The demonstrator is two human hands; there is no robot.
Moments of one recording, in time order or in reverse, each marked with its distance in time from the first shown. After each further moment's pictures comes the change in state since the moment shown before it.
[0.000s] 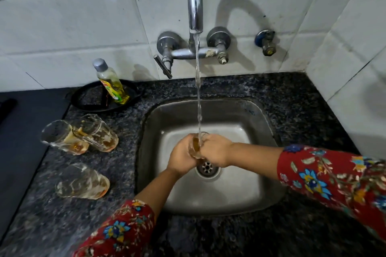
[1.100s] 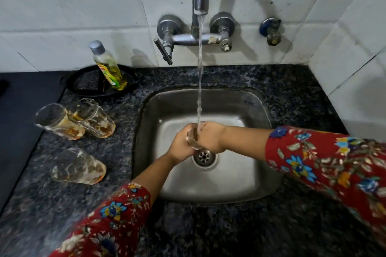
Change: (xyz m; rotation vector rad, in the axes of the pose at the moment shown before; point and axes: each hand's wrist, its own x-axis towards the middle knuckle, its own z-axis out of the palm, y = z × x) left_hand 0.006 -0.004 0.004 -0.203 -0.064 -0.118; right_hand 0.002 0.000 -0.014 -0.324 -0.004 -0.276
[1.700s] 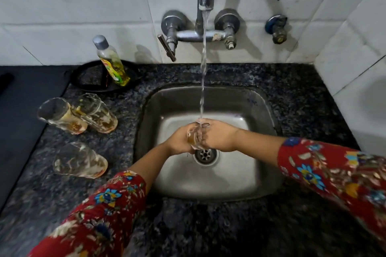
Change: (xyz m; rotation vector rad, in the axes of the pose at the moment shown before) left_hand 0.006 0.005 -0.020 0.104 -0.213 -0.026; right_hand -0.011 0.009 0.035 0.451 0.264 0.253
